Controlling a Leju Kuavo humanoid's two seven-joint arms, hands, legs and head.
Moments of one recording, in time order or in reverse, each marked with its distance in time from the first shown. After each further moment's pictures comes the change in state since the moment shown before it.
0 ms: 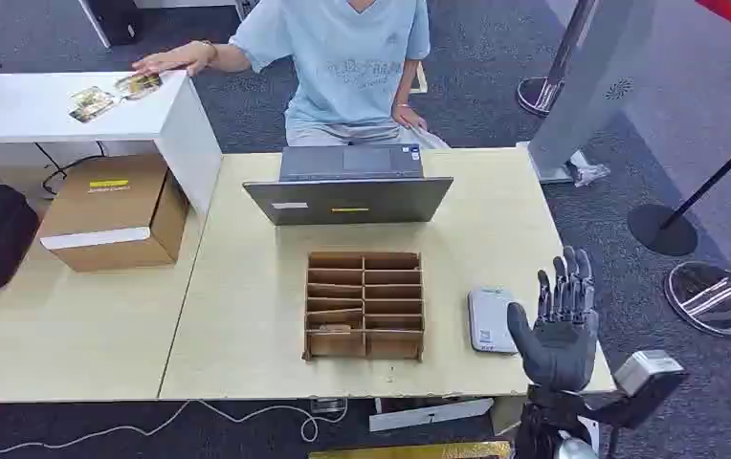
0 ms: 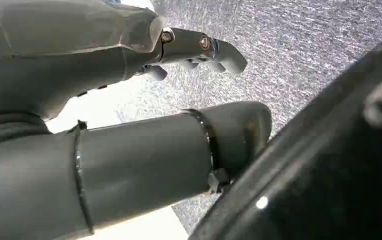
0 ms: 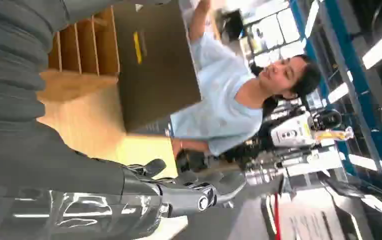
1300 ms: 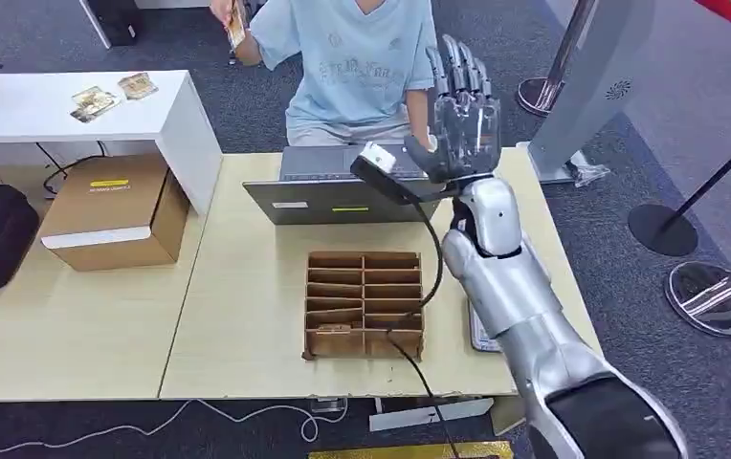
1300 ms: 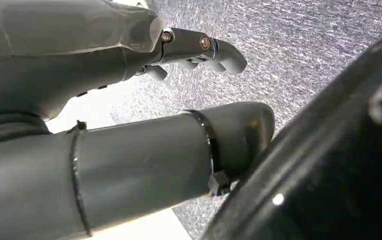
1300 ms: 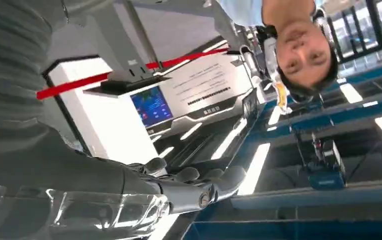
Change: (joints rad) left arm -0.010 0.014 0.013 0.000 -0.033 -0.052 -0.035; right arm -1.008 -0.063 0.283 0.926 1.449 -0.438 0.426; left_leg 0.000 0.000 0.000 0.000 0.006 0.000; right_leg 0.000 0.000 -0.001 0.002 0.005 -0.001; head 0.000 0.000
